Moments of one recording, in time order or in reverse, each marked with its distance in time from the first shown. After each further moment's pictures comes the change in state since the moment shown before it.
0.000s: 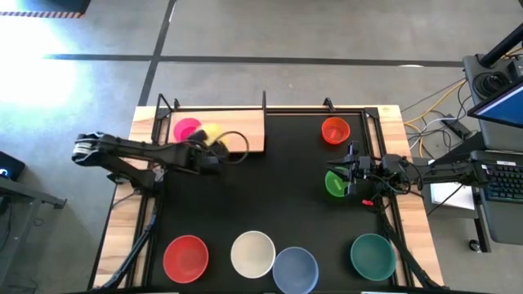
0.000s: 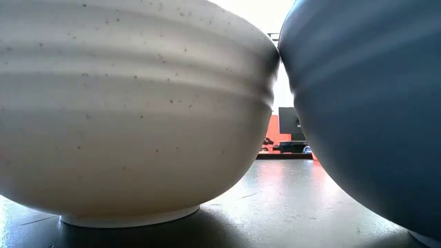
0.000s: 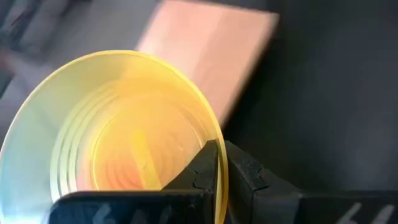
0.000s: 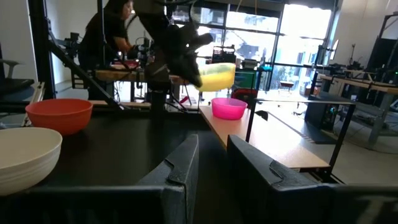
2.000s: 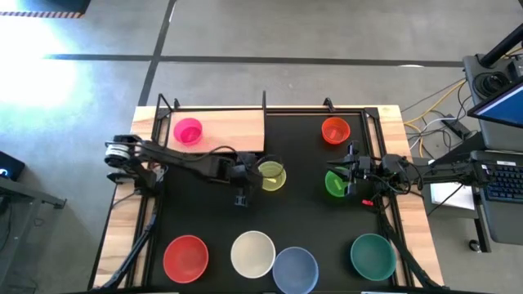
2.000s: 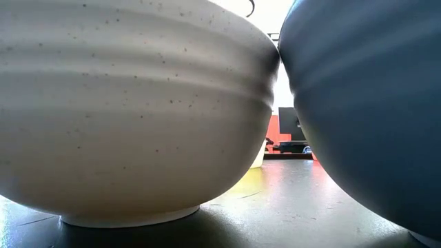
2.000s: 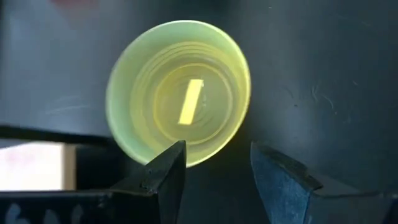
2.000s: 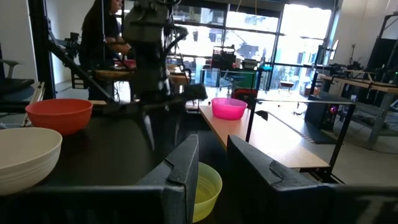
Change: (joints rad) left arm -0.002 0.357 0.000 0.623 0.483 0.622; right arm 0.000 0.000 0.000 0.000 0.000 0.000
